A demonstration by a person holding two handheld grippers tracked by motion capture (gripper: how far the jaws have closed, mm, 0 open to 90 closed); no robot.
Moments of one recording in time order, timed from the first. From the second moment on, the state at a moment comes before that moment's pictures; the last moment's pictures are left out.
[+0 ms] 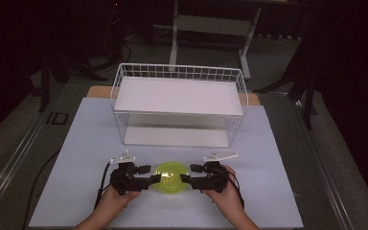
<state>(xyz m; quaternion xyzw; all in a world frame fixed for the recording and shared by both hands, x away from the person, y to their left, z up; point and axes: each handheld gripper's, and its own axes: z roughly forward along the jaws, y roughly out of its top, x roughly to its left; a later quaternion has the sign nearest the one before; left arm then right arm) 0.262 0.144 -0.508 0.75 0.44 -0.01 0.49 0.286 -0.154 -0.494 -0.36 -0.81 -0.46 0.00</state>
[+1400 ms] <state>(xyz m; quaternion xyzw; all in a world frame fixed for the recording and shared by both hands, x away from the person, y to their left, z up) 0.252 0.136 -0.495 0.74 0.45 -0.07 0.49 0.270 -0.159 -0.471 -0.35 -0.82 -0.46 0.00</state>
